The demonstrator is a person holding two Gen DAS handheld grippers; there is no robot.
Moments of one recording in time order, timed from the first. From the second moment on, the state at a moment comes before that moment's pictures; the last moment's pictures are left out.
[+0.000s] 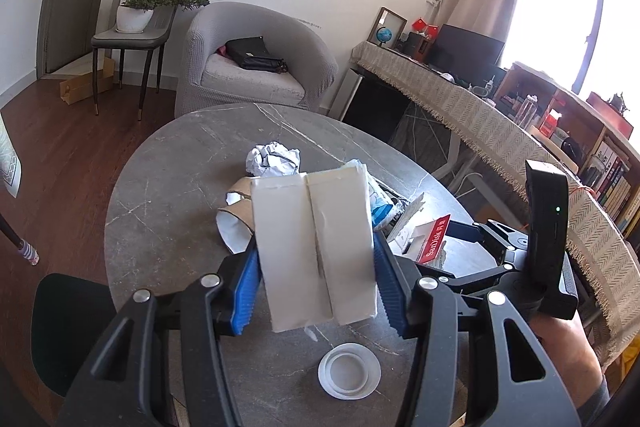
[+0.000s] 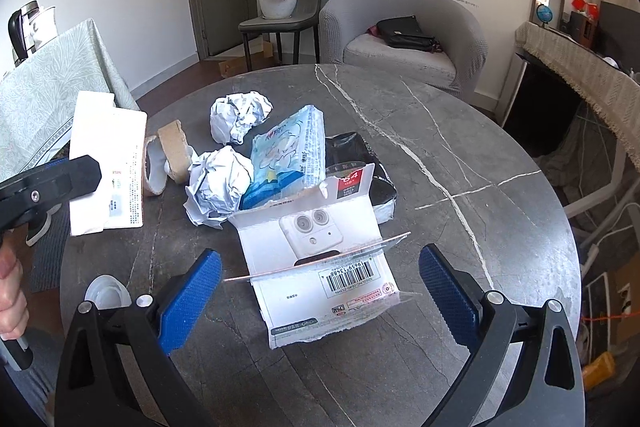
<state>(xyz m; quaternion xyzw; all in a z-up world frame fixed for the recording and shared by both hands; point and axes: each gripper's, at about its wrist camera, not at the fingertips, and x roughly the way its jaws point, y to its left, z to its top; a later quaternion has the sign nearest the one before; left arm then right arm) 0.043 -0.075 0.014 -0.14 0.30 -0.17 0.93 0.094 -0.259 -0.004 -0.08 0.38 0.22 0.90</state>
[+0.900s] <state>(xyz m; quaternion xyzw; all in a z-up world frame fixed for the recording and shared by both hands) 0.019 0.050 0.006 -0.09 0.32 -0.07 0.94 0.060 -0.170 0.045 -0.05 0.33 0.27 0.90</state>
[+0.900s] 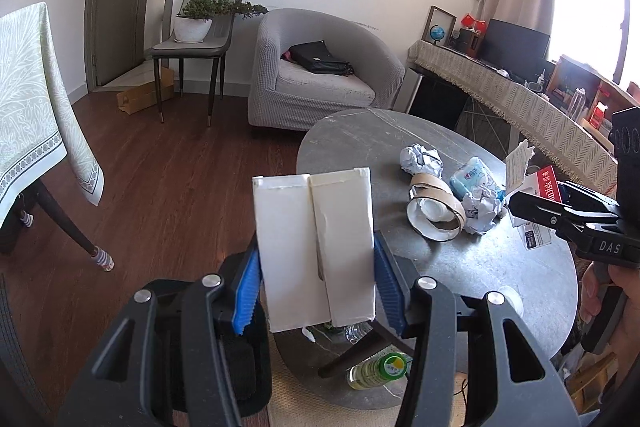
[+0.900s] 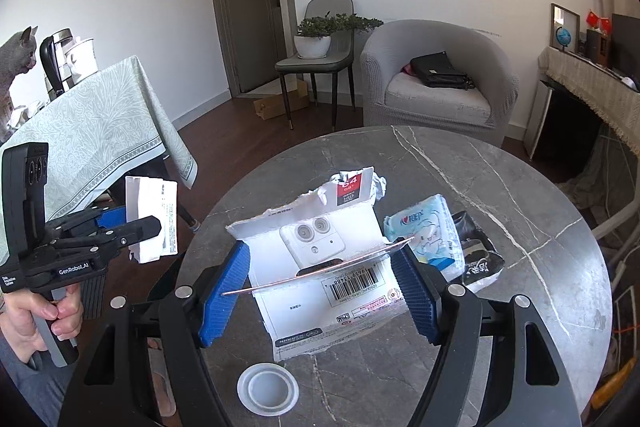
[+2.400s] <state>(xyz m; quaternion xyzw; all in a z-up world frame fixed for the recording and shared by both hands) -0.004 0.240 -0.081 -0.20 0.43 0.05 0.88 0.044 0.071 0.000 -0.10 0.37 0.41 0.83</state>
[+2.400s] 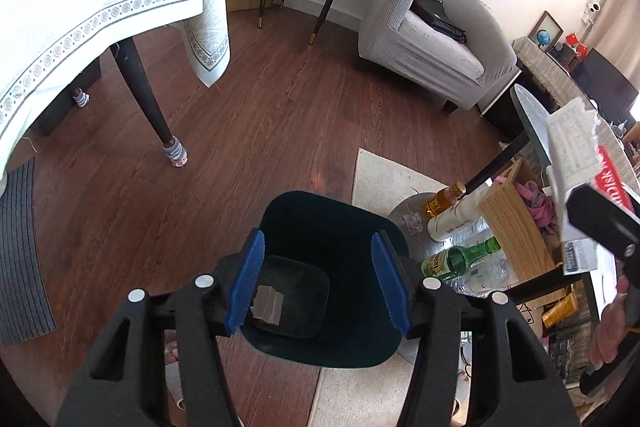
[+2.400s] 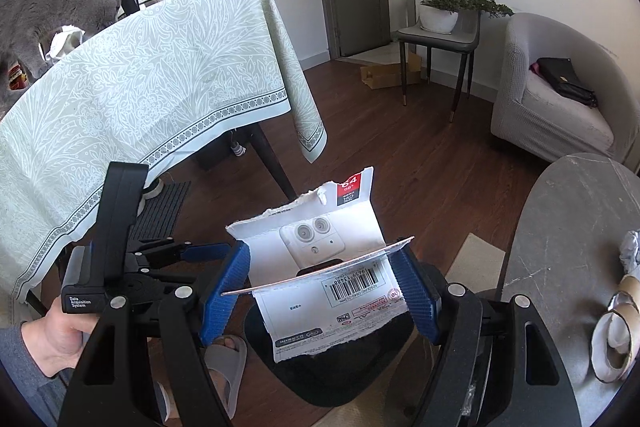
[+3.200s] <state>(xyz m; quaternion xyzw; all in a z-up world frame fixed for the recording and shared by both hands) -0.029 0.233 -0.010 -0.17 0.35 0.02 0.92 0.058 0.145 -0.134 -0.17 0.51 0.34 0.77</state>
